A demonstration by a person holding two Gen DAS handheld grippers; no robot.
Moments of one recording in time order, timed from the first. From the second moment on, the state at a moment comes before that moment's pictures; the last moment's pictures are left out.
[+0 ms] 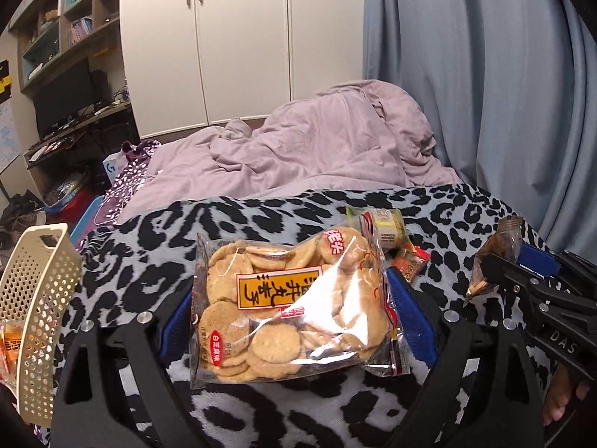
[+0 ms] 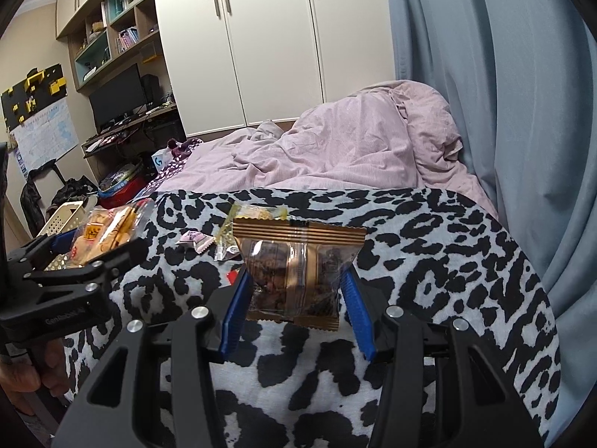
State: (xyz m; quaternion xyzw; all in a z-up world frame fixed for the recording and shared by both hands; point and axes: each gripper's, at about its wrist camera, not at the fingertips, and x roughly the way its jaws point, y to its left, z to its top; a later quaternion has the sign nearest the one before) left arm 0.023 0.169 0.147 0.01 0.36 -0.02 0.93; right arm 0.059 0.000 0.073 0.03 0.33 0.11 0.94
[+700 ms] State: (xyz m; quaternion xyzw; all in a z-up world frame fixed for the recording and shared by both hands) left arm -0.006 0.242 0.162 -0.01 0.32 0.06 0.94; right arm 0.055 0.041 0.093 0.00 0.31 0.13 0.94
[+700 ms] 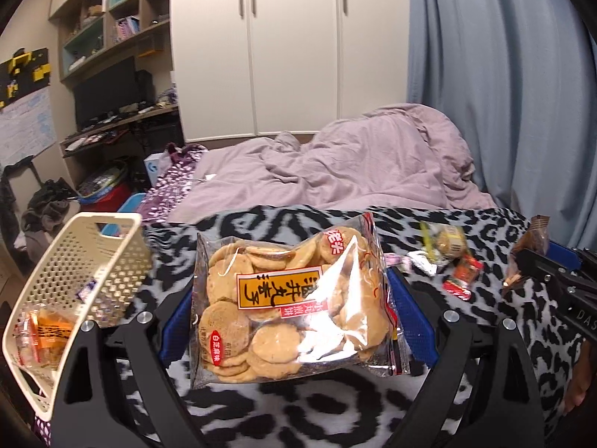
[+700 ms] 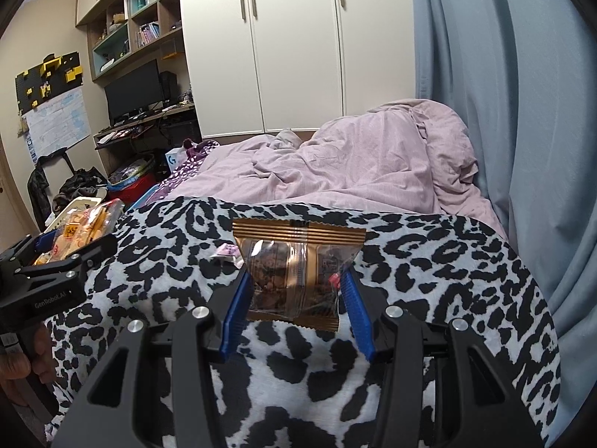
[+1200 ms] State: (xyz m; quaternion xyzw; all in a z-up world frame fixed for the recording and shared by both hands) left arm -0.037 0.341 0.165 -0.04 0.31 0.16 0.94; right arm 0.056 0.108 0.108 -0.02 0.30 0.19 0.94
